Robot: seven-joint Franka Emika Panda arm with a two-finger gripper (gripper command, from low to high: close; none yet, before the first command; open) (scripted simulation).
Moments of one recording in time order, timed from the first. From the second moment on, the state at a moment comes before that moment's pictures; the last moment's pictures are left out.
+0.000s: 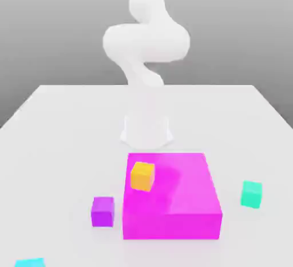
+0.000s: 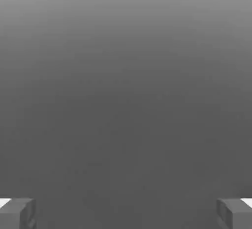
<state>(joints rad) 0.06 -0.71 0.01 -2.34 0.01 2.35 0.74</state>
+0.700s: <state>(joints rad) 0.47 0.06 0.21 -2.68 -0.04 2.79 0.33</state>
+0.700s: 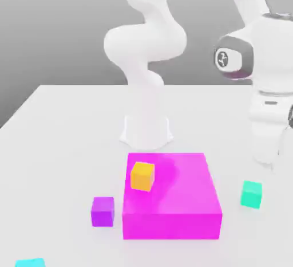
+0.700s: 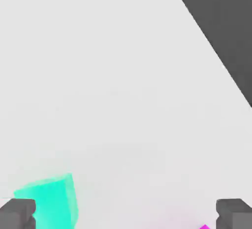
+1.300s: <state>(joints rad) 0.56 0.25 0.13 -2.68 -0.15 2.93 0.38</state>
